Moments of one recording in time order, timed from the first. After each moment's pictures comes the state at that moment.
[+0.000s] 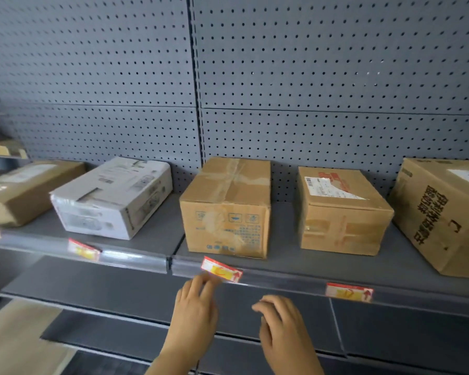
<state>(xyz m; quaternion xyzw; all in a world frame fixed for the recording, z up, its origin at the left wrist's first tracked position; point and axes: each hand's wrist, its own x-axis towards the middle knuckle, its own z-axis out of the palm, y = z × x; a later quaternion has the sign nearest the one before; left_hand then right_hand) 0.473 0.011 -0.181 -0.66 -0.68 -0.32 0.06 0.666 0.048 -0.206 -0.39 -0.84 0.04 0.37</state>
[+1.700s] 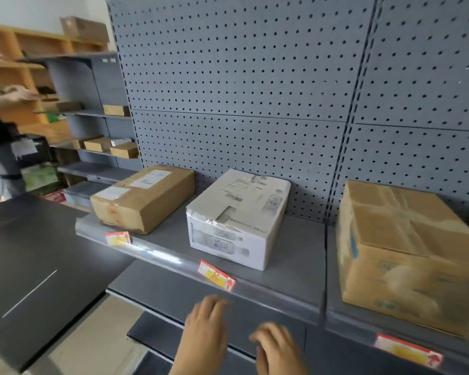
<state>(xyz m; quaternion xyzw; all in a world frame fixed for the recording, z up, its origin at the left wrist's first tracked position) 0.193 -0.036 -0.205 -0.61 -0.71 -0.35 0.02 0.357 0.031 -0.245 -0.35 -0.85 0.06 0.40</state>
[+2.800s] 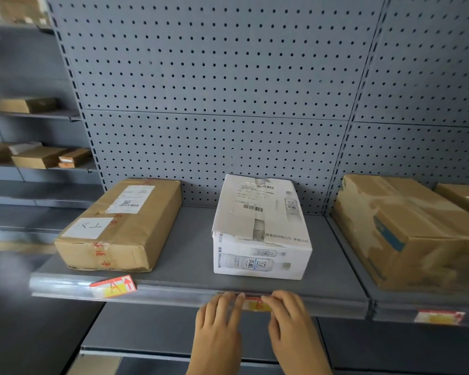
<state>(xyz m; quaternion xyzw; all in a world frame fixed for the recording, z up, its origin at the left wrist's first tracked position) 0.072 -0.002 -0.205 -0.69 -0.62 -0.34 0.15 0.228 0.026 -0.184 -0.49 -0.81 0.03 0.33</state>
